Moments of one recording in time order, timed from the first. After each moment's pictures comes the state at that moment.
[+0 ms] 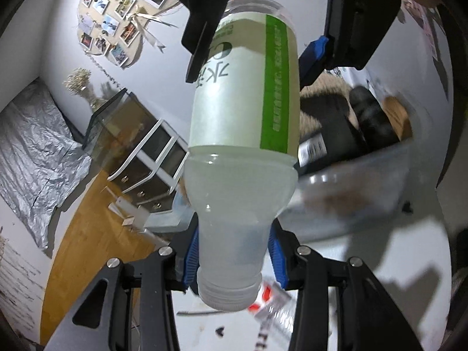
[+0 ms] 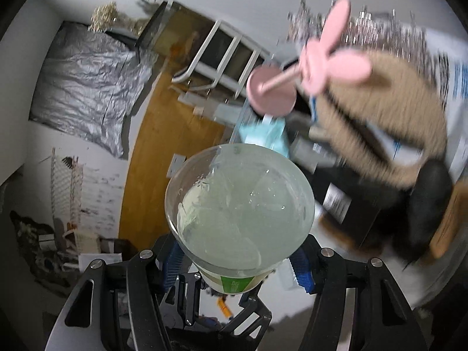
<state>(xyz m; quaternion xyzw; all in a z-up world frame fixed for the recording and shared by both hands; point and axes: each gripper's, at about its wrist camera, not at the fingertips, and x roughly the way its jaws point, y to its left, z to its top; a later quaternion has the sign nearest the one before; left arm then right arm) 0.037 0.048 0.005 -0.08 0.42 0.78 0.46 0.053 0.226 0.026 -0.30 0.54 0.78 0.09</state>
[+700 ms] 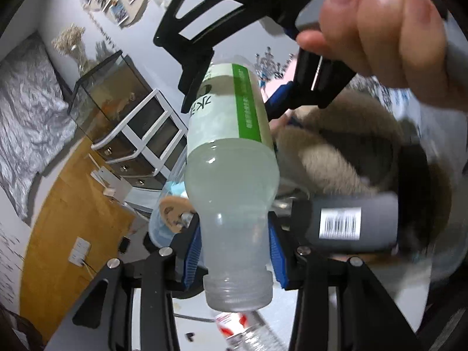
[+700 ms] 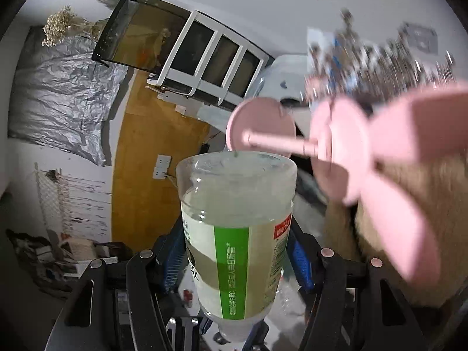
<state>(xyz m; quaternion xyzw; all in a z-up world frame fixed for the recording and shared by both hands) 0.010 0.141 0.017 -0.21 0.38 0.79 0.43 -0.039 0.324 0.006 -0.37 0.55 0.75 0.07</state>
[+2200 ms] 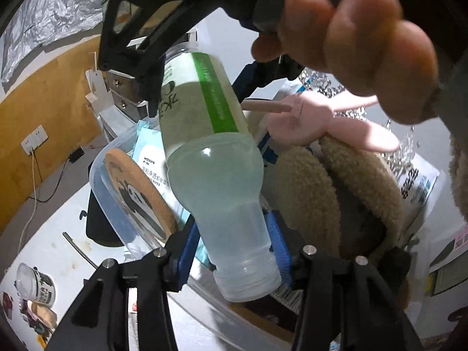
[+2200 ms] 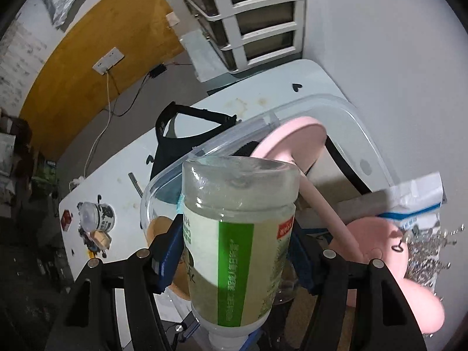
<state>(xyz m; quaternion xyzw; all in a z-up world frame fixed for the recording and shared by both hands) -0.018 0.170 -0.010 -0.38 0.16 0.82 0.39 -0.151 0.286 0.023 -0.59 0.21 0.77 0.08</state>
